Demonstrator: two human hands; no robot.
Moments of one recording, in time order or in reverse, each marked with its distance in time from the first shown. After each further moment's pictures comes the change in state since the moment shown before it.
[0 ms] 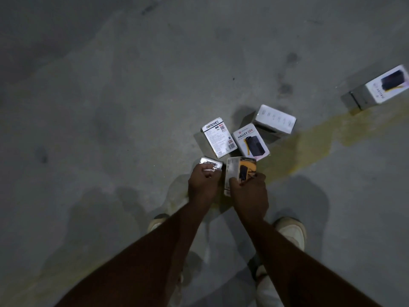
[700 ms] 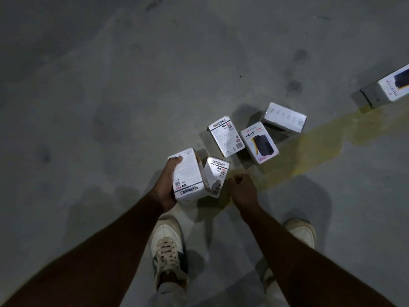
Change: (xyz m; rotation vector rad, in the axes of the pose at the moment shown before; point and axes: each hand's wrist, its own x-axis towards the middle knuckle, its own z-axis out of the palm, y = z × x) left_hand 0.052 -0.020 -0.099 -0.590 -0.501 -0.240; right_hand 0.013 -0.006 0.035 0.318 -0.379 0.081
